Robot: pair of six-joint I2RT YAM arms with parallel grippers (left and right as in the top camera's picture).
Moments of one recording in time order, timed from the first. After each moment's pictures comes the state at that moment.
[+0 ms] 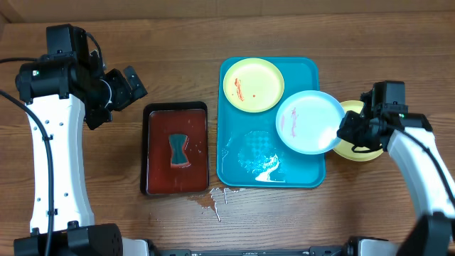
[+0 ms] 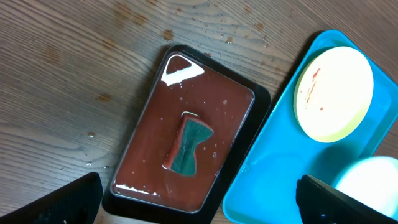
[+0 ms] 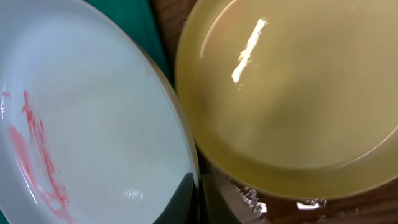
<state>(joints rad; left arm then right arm) 0.15 1.61 1.74 -1.38 0.19 -0.42 -0.09 1.45 0.98 -0.77 -0.18 0.31</state>
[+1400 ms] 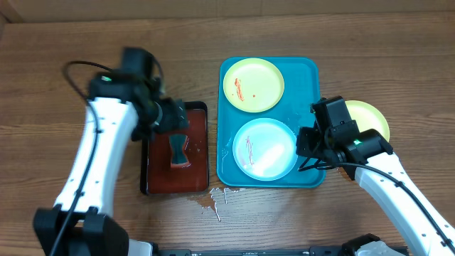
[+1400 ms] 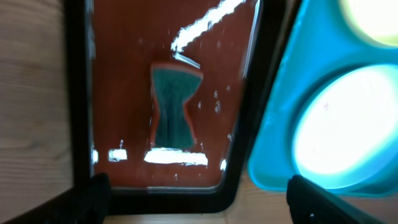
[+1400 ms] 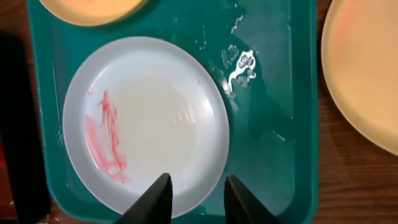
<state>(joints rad) -0.11 1.61 1.41 -1.23 0.13 -0.34 0.35 1.30 0.93 -0.79 -0.07 0.49</state>
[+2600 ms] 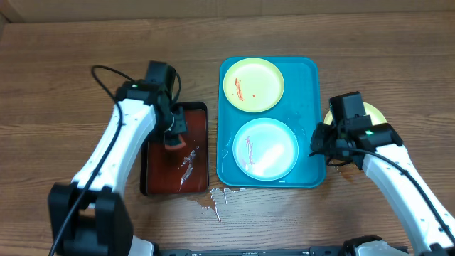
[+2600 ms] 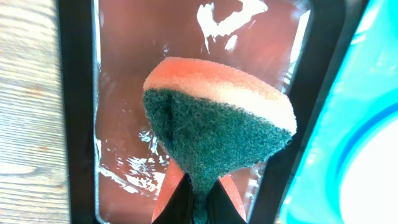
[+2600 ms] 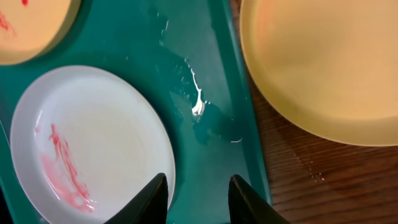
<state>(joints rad) -0.17 1.67 1.31 -1.08 0.00 -0.38 0.21 1.35 0.93 -0.82 -0.05 0.51</state>
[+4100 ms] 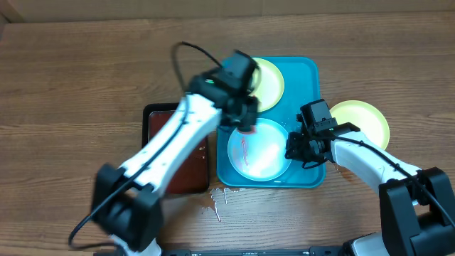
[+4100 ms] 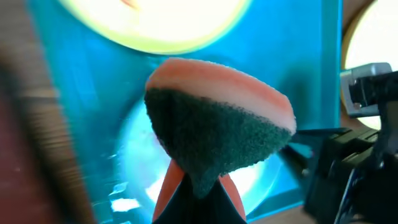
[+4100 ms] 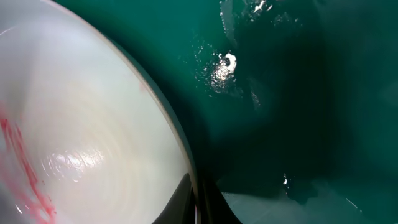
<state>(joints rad) -0.58 1.84 1.57 -0.96 0.15 -0.49 0.30 1.65 0.83 -0.51 -0.21 0.48</state>
